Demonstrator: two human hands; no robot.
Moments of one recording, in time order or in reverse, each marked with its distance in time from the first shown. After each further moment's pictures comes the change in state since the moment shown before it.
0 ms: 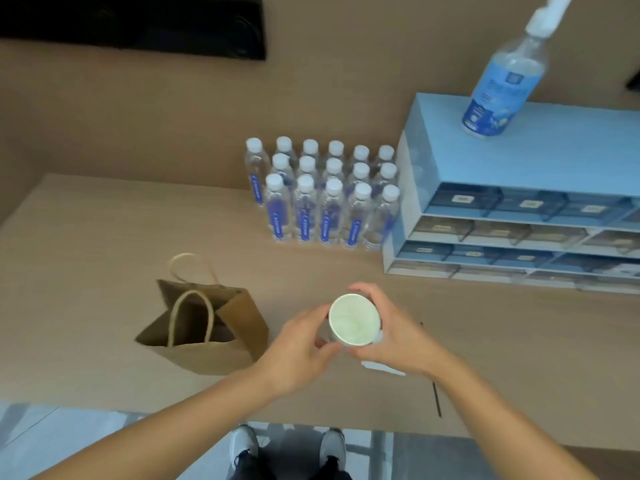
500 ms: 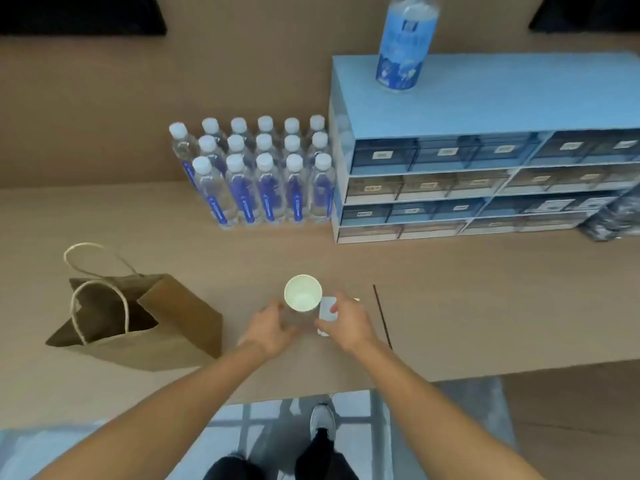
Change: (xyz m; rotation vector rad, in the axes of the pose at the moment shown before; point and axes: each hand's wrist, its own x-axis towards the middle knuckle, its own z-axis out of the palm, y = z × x) left_hand 0.049 -0.083 0.081 0.322 -0.043 -0.410; right_hand 0.003 0.111 0.062 -0.113 0.237 0.422
